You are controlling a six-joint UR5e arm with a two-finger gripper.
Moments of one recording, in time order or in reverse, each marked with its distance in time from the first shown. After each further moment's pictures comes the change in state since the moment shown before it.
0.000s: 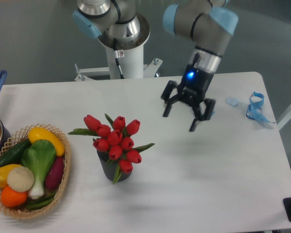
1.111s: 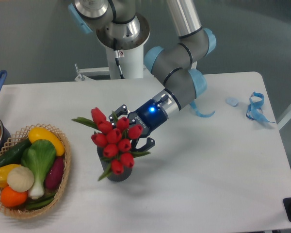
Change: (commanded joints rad) arm -0.256 -0.360 -0.076 0.020 -0.831 -0.090
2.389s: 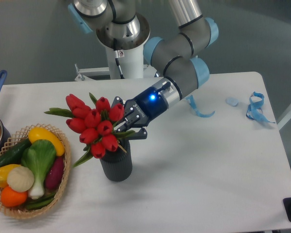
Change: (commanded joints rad) arm -0.015 0.032 -0.011 -0.006 -0.097 -0.057
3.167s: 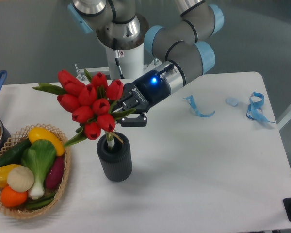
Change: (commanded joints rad) arm 0.002 0.086 0.090 -0.003 -0.057 -0.179
